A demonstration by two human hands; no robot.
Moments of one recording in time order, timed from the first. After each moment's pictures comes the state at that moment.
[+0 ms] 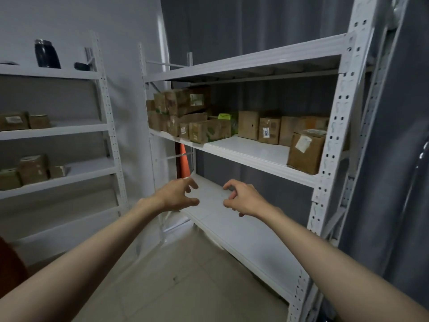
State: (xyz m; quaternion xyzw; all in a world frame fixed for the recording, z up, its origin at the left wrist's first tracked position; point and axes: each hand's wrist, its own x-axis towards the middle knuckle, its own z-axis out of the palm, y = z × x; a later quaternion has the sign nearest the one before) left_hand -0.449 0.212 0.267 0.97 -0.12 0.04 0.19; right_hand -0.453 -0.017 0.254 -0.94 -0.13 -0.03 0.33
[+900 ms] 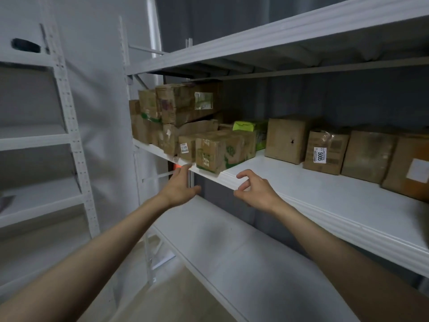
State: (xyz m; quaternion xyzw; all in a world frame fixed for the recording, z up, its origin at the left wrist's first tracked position) left_hand -0.022 0.302 0.267 0.93 -0.11 0.11 0.34; right_hand -0.046 0.068 0.271 -0.92 -0.07 -0.07 0.39
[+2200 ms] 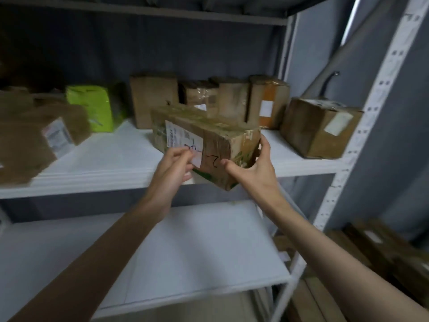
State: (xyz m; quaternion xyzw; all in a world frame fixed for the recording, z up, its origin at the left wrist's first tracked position) left_hand 0.045 0.169 0.249 0.64 -0.32 -0.23 0.66; right_hand -0.108 0.061 0.245 -0.72 0.24 -0.47 0.45
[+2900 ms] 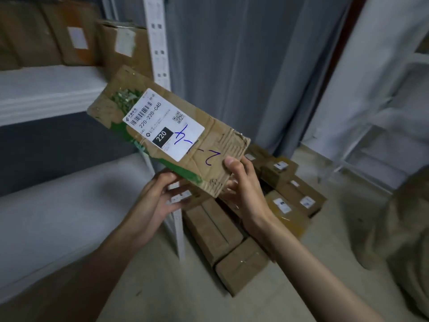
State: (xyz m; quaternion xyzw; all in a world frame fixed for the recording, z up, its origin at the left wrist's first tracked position) left_hand -0.324 0.137 0.119 0.41 -0.37 -0.58 0.60; right_hand -0.522 0.091 0.126 -0.49 0.40 -0.49 0.60
